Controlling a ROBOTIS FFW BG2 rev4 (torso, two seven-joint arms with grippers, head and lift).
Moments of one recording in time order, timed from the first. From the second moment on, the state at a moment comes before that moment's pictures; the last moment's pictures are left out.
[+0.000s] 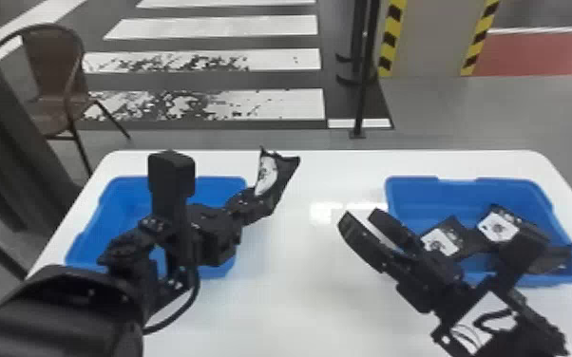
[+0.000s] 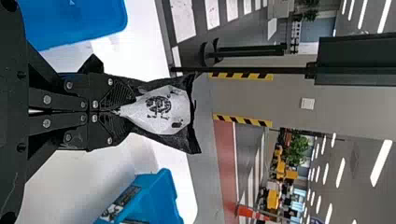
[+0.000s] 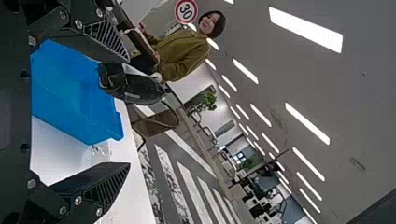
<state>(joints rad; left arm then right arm) 0.19 0.13 -0.07 -2.23 0.06 0.80 -0.40 0.31 -0.13 0.09 -1.93 -0.66 0.30 0.53</state>
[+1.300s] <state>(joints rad) 0.12 0.13 -0.22 -2.18 0.19 0.89 -0.41 0.09 -0.15 0.17 -1.75 -0.68 0.31 0.45</state>
